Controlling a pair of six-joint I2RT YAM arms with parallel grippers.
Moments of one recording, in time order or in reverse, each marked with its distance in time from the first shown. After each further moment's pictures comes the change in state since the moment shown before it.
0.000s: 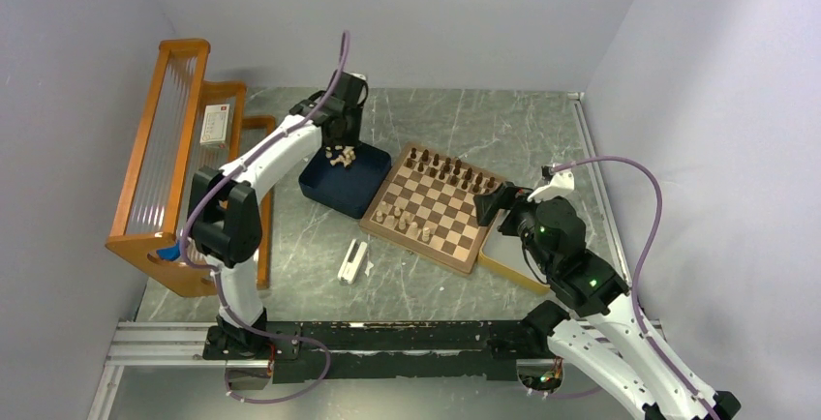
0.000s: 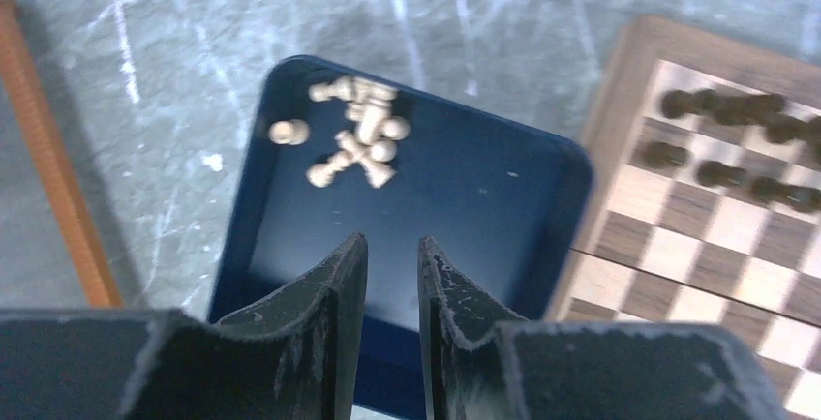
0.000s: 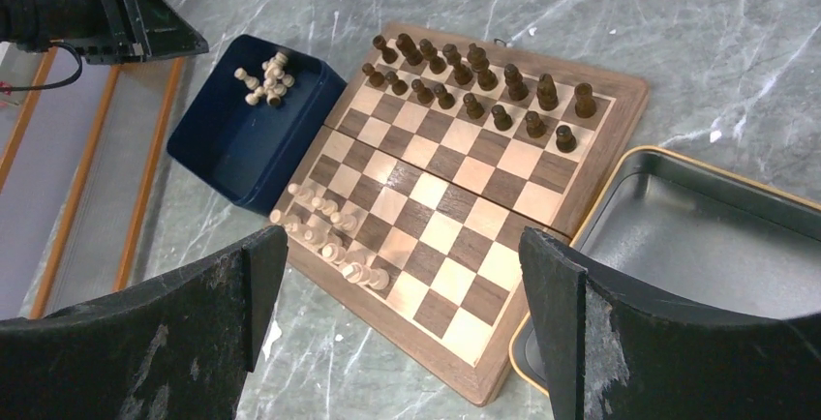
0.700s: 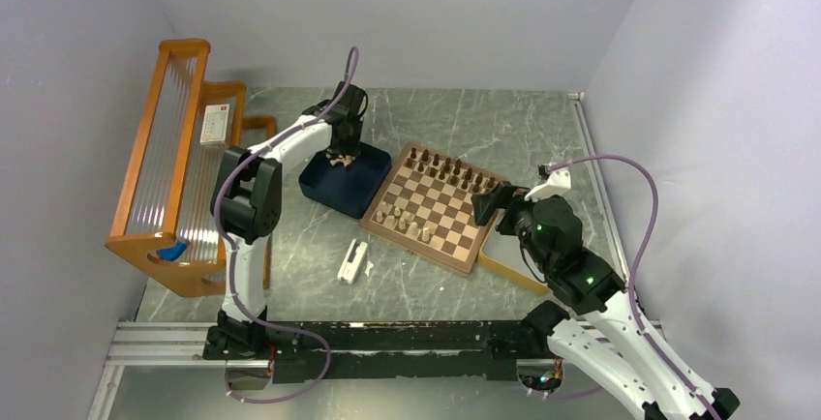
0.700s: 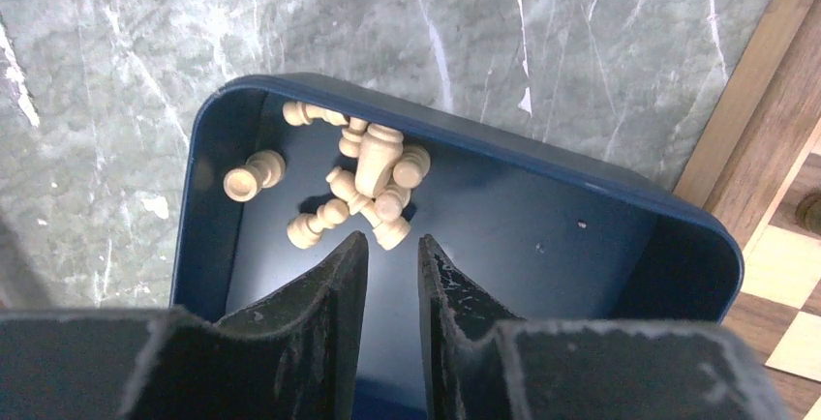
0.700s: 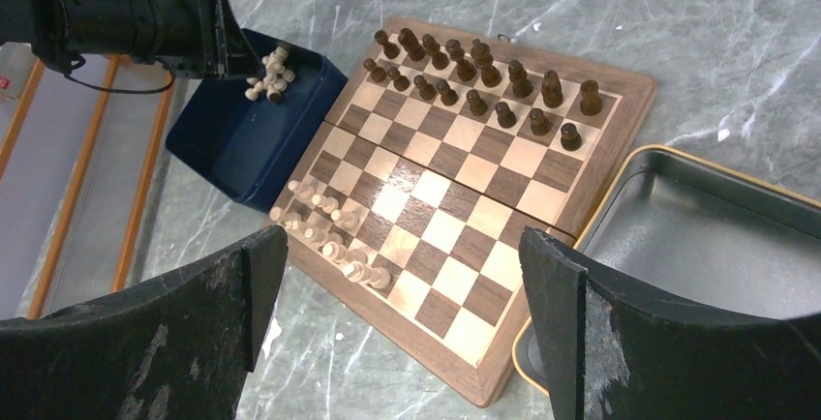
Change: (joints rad) left arm 0.088 0.217 0.013 0.067 0.056 0.042; right arm 0.000 0.014 -0.007 0.018 -0.012 -0.002
